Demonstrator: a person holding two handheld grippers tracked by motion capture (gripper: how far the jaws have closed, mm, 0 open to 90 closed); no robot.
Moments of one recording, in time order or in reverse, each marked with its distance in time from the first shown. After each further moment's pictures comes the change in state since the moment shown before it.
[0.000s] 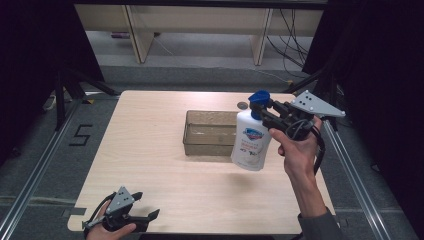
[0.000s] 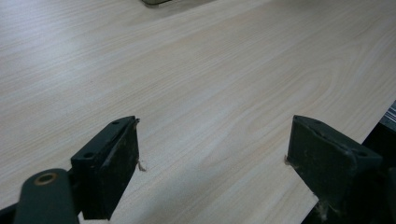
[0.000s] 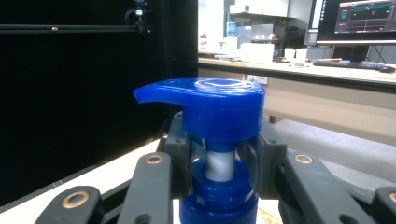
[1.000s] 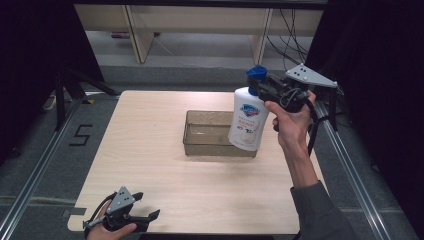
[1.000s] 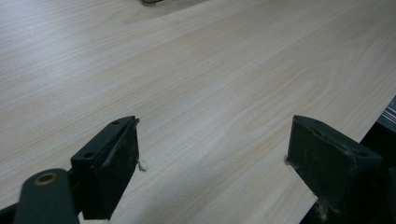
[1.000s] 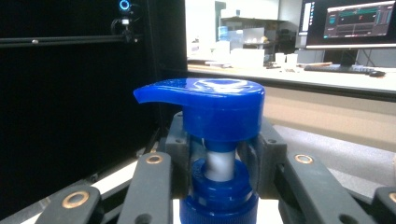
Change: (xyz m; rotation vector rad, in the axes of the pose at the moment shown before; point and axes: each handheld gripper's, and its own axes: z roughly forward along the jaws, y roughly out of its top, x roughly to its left) left arm 0.000 -0.001 0.002 -0.008 -0.020 -0.005; right arm -0.030 0.026 0.043 -0.016 -0.027 0.033
